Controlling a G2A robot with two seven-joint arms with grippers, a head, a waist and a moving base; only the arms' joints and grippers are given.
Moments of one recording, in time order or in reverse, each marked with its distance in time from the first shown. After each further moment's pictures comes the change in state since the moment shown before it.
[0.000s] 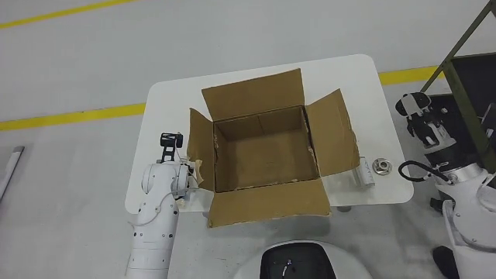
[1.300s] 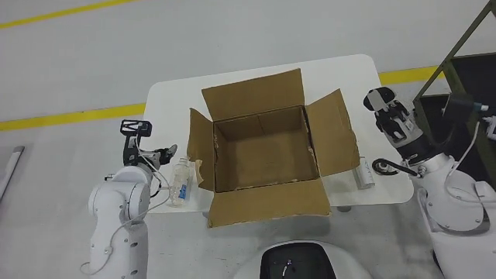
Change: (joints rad) left arm 0.218 0.041 -0.271 -0.472 -0.198 -0.222 0.218; right arm 0.110 0.016 -0.153 0.053 -0.061 -0.046 -0.024
